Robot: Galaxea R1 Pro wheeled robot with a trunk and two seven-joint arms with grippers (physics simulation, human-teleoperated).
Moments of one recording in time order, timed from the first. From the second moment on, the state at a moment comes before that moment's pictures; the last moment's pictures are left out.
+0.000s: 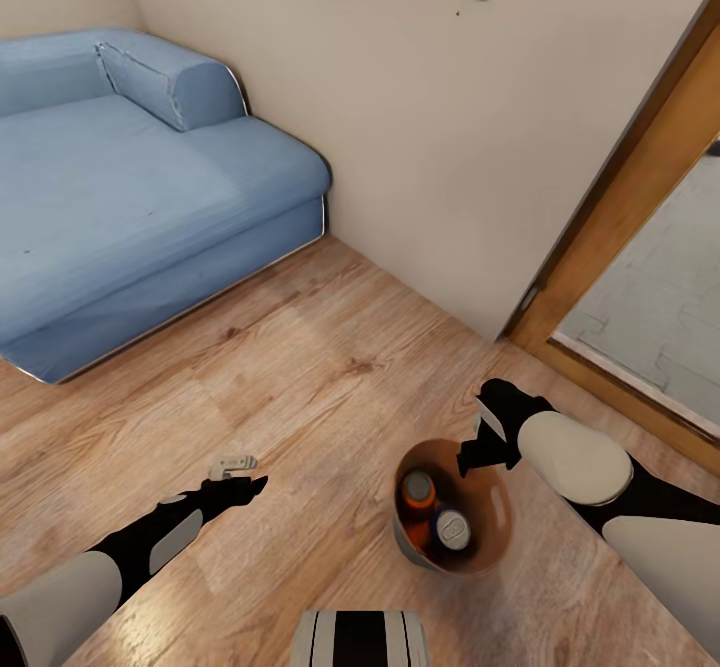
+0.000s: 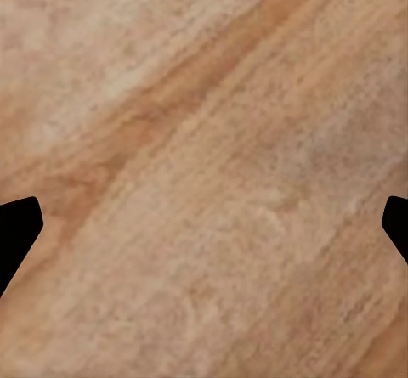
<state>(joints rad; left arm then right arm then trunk) -0.76 0.27 -0.86 -0.45 0.98 0.05 -0.08 -1.22 0.01 -0.80 -0.06 1.09 1.02 0.17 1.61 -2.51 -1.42</state>
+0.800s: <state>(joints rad) -0.76 0.27 -0.86 -0.45 0.98 0.05 -0.08 -1.22 0.01 -0.77 -0.06 1.09 1.02 0.17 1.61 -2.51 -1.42</state>
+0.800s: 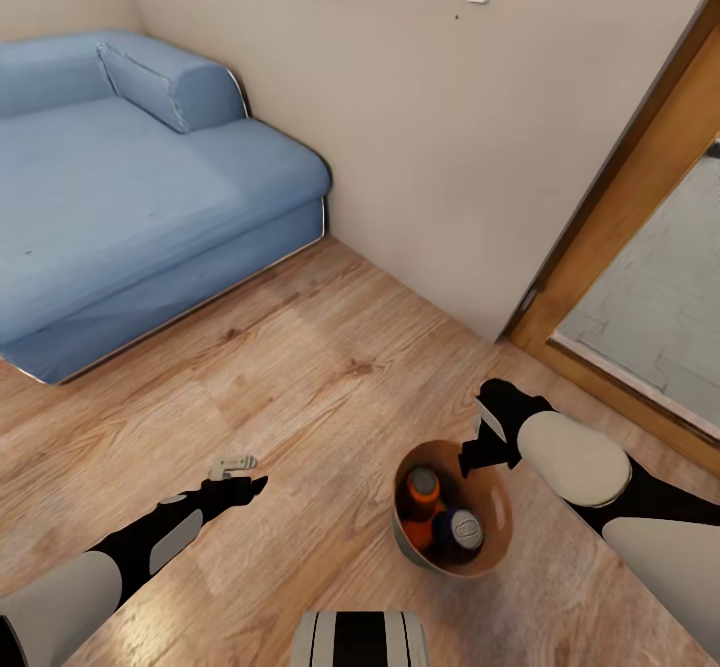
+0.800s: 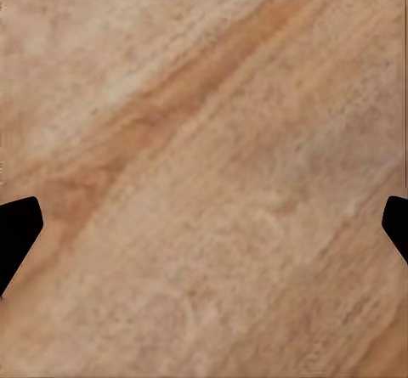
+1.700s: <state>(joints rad) -0.76 0.27 -0.86 -0.45 0.98 0.05 -0.08 -1.22 0.01 -0.77 -0.06 1.08 1.02 0.17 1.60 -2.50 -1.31</state>
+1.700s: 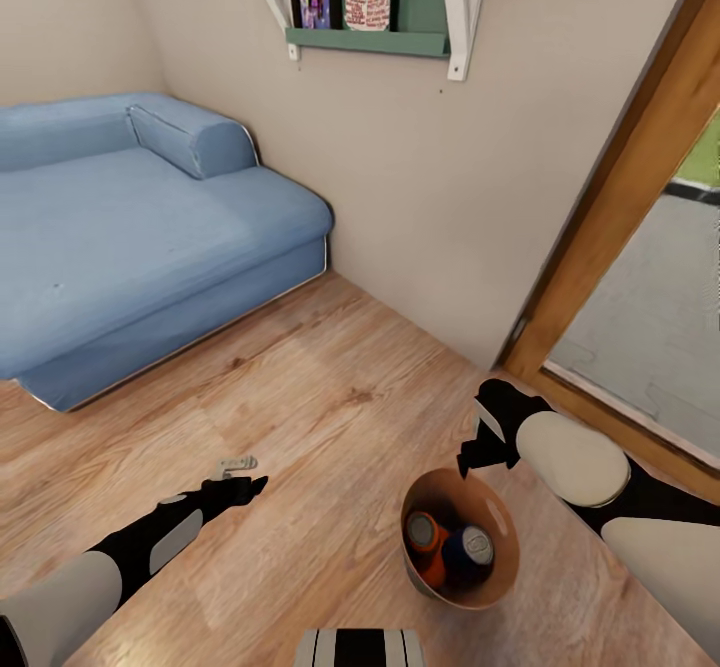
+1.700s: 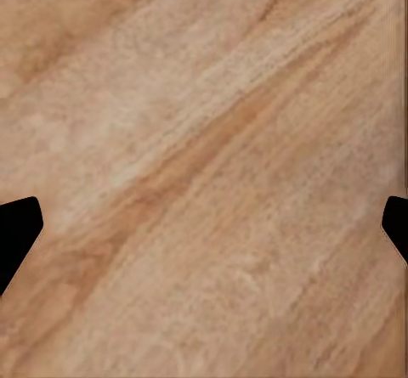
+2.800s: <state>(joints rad) -0.76 0.26 -0.86 -0.45 0.98 0.05 -0.08 -1.22 0.01 -0.75 -0.06 1.09 1.02 0.17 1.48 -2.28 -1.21</state>
